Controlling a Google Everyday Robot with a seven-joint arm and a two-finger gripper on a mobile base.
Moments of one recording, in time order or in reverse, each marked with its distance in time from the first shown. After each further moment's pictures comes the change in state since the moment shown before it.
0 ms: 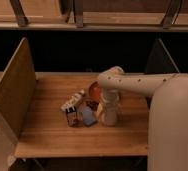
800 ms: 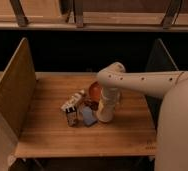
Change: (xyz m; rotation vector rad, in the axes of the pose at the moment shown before) arm 0.001 0.005 -0.059 0.046 -0.124 -0.046
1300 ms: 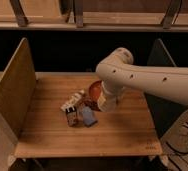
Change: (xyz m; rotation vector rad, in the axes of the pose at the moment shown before) arm 0.030 -0.003 -0.123 0.102 -0.181 -0.059
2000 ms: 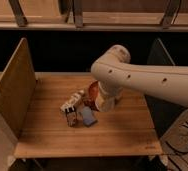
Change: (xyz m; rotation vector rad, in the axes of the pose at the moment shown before) arm -0.010 0.032 -0.003 0.005 0.005 -0.113
